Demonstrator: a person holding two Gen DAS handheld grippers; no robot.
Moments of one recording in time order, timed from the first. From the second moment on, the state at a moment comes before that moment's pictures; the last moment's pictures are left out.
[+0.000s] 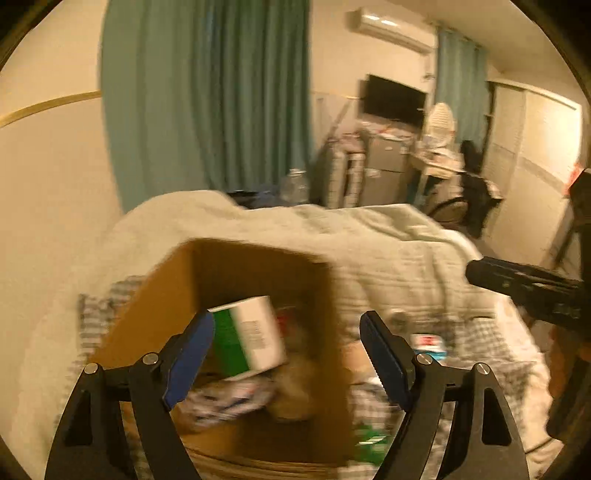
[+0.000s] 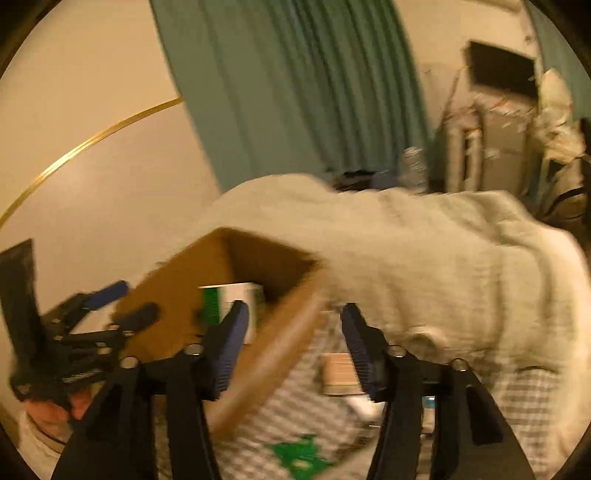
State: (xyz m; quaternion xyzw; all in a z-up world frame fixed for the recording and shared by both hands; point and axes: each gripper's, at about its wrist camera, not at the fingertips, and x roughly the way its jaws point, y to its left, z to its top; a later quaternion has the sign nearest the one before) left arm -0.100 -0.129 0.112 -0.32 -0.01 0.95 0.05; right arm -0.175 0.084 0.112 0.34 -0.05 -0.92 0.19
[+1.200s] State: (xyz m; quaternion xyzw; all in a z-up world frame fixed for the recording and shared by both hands) left arm -0.224 0.034 -0.093 -0.46 0.06 0.89 0.03; right arm -0.216 0.185 -0.132 0.51 -0.05 -0.85 0.09
